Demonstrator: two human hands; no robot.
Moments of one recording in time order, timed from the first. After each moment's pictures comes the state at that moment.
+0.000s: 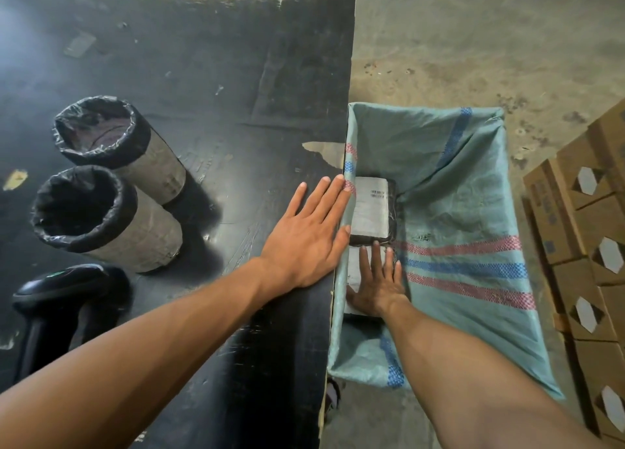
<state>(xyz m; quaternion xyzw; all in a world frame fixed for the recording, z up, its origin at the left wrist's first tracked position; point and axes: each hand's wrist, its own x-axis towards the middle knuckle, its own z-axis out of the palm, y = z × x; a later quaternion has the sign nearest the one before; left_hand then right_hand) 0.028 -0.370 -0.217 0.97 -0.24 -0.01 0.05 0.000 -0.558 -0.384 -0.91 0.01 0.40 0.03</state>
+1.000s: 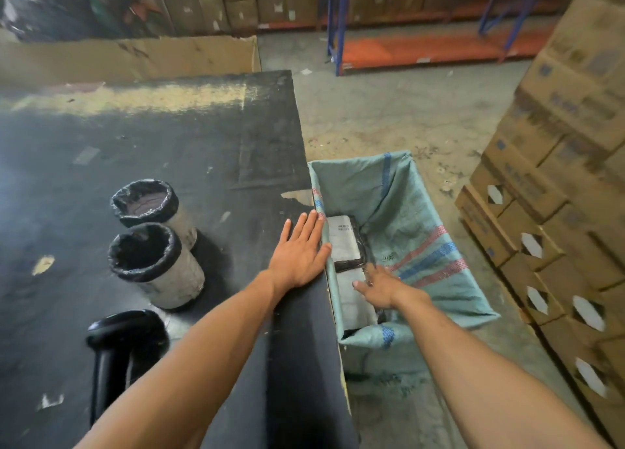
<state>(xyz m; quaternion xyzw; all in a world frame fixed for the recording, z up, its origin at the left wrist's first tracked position) 0.036 -0.366 -0.205 0.96 -0.25 -0.10 0.11 -0.032 -0.575 -0.253 -0.92 0.12 0.32 0.20</state>
